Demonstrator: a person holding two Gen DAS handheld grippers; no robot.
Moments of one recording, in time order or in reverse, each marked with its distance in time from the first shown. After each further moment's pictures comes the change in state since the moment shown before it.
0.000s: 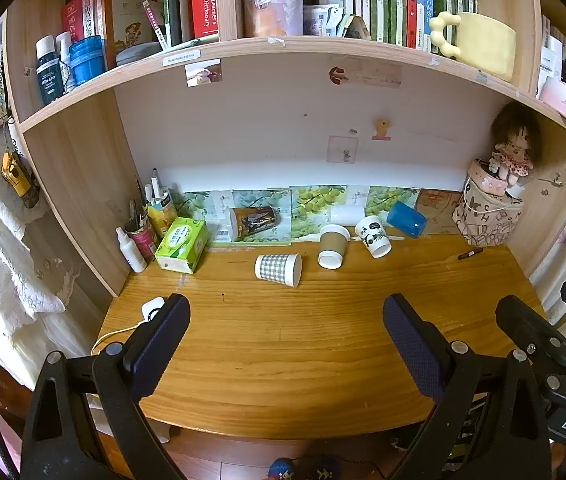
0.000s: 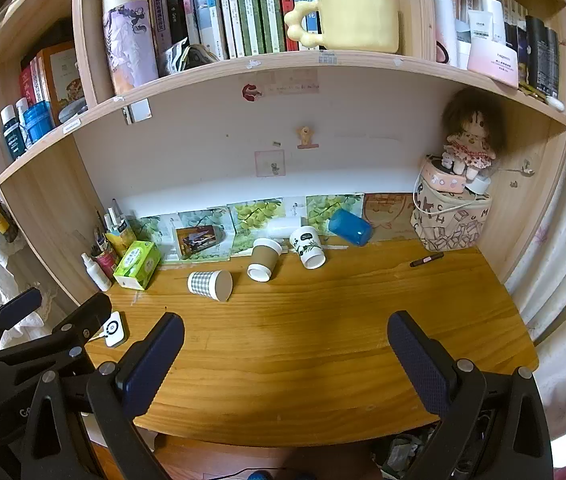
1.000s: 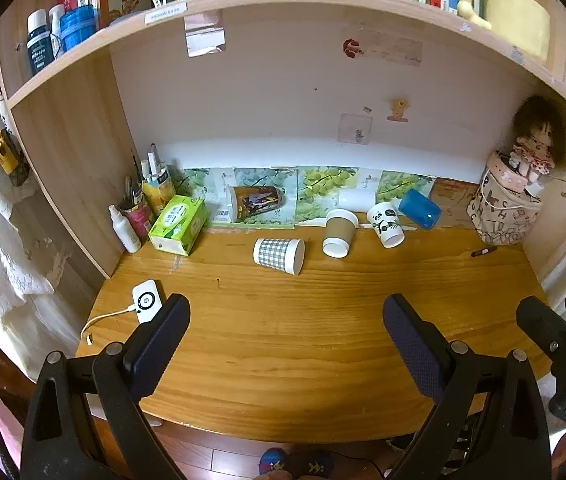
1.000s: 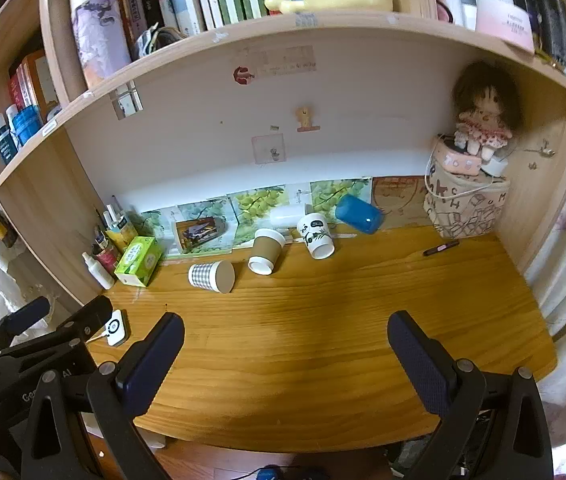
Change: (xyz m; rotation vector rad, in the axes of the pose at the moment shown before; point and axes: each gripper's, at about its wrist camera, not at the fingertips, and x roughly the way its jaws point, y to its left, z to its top) left arm 0.048 -0.006 0.004 -0.050 0.076 0.030; right arm 0.045 -0.030 0.008 0.039 0.062 0.068
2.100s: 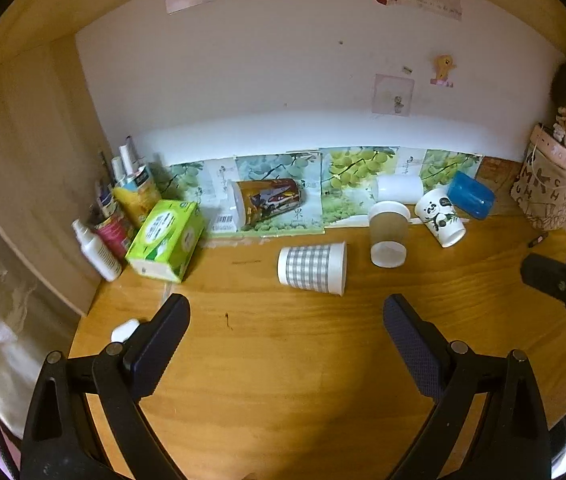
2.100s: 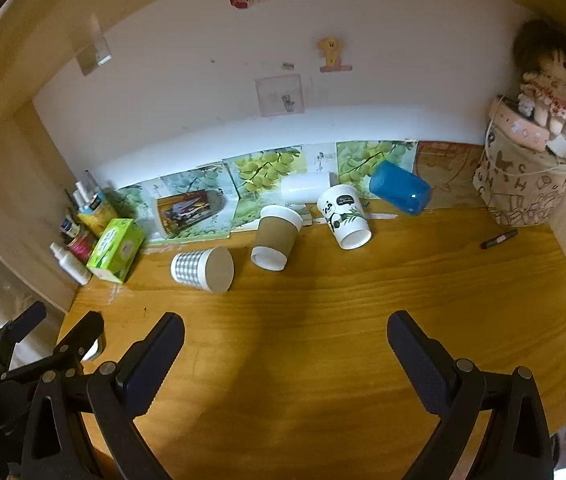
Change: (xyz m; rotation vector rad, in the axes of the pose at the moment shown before) left arm 0.153 0.040 0.008 0.099 -0.021 -0.002; right arm 0.168 0.024 0.019 0.015 0.125 0.015
